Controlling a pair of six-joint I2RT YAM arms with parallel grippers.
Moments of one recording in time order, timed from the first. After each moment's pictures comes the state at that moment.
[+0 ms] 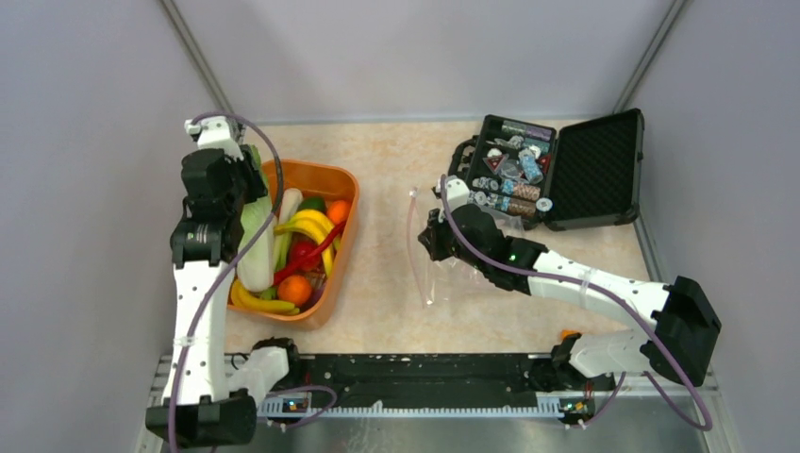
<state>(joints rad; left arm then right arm) 0.07 1.02 1.24 -0.61 -0.14 -0.09 0.96 1.26 0.91 -0.09 0.23 0.43</state>
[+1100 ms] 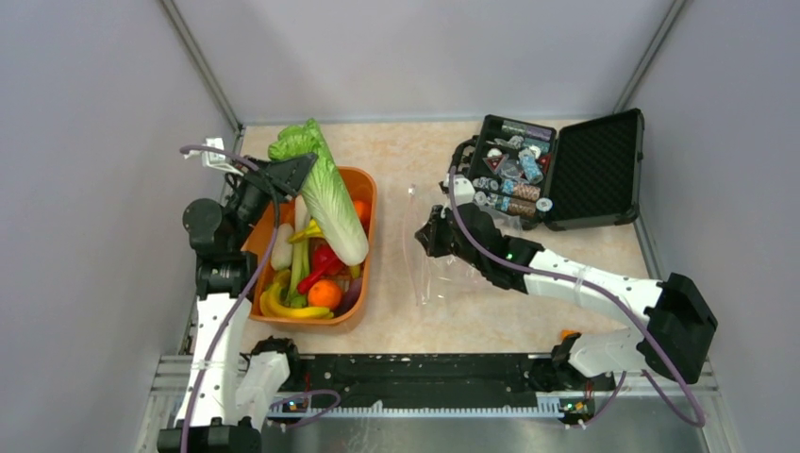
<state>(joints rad) 0.07 0.80 0.82 0.30 0.57 -0.92 0.94 1.28 0.90 -0.04 0.24 0.60</state>
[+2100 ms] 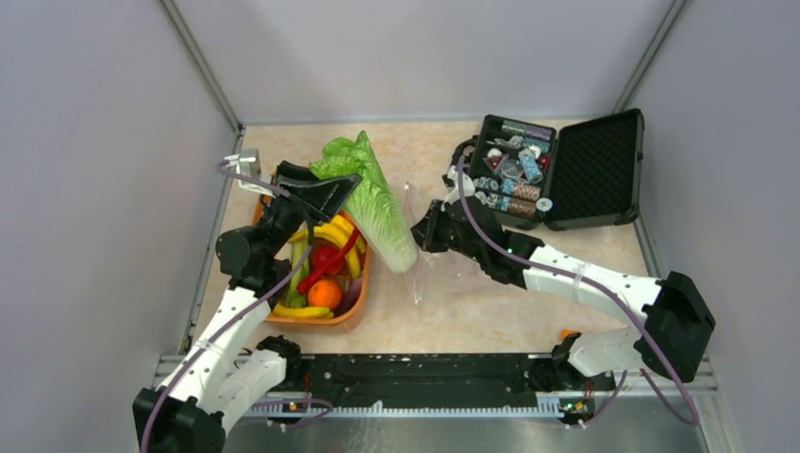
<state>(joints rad) -0.29 0.85 0.67 0.91 0.56 -1.05 0.92 1.30 0.93 -0.02 0.14 0.74</state>
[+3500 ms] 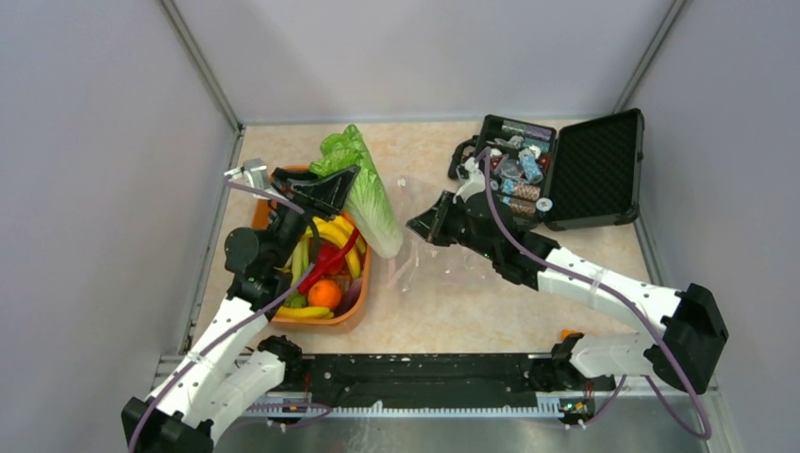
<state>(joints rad) -0.40 0.78 0.65 0.67 0.24 -0.67 0.89 1.23 0.92 0.01 0.08 0.87</state>
